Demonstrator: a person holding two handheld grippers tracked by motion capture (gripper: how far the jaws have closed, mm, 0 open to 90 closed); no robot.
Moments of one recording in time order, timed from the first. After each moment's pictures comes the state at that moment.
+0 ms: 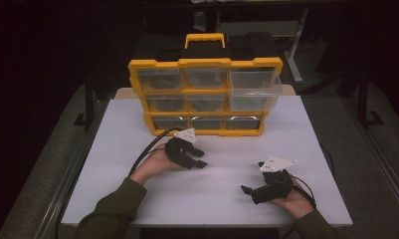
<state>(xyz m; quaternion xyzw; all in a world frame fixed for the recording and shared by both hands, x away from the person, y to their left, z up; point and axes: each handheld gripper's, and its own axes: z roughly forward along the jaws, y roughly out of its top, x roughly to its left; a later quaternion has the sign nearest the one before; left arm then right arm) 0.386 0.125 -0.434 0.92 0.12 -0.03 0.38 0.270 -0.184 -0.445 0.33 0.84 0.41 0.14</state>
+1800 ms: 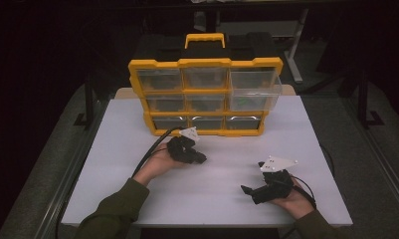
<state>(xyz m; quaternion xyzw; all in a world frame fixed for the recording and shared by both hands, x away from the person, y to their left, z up) 0.387 0.120 -0.418 0.92 0.16 -0.02 0.35 0.269 -0.184 -0.444 0.33 0.84 0.41 0.14</state>
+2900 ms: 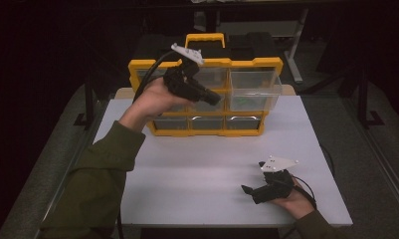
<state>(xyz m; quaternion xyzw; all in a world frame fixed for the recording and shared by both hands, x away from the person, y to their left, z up) 0.415 0.090 -0.190 0.89 0.12 -0.02 0.43 0.269 -0.185 -0.444 0.34 0.84 0.41 0.14</state>
